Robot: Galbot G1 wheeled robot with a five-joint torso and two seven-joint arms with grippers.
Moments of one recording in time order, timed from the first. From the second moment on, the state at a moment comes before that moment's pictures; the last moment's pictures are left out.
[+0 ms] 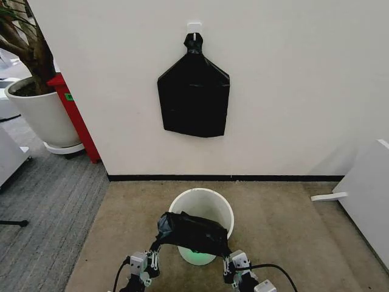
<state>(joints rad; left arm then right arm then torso) 1.79 -0.98 -0.19 -2.01 -0.38 -0.30 -0.20 -1.76 1.04 0.07 2.18 0.17 -0.21 0.29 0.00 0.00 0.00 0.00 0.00</state>
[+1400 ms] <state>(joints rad) 1.63 -1.03 -0.17 -1.85 -0.45 -0.30 -0.21 -1.63 1.05 0.07 2.04 0.18 -0.19 0.27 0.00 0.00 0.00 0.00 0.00</state>
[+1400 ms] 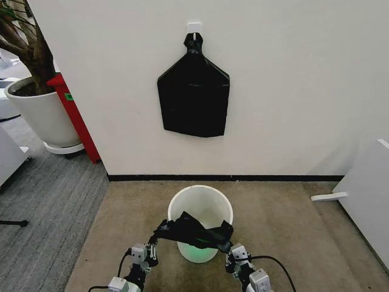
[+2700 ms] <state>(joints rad) 1.74 -1.02 -0.23 -2.00 -0.38 -0.34 -0.24 -1.77 1.02 0.09 2.24 0.12 -0.22 0.25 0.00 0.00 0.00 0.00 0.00</state>
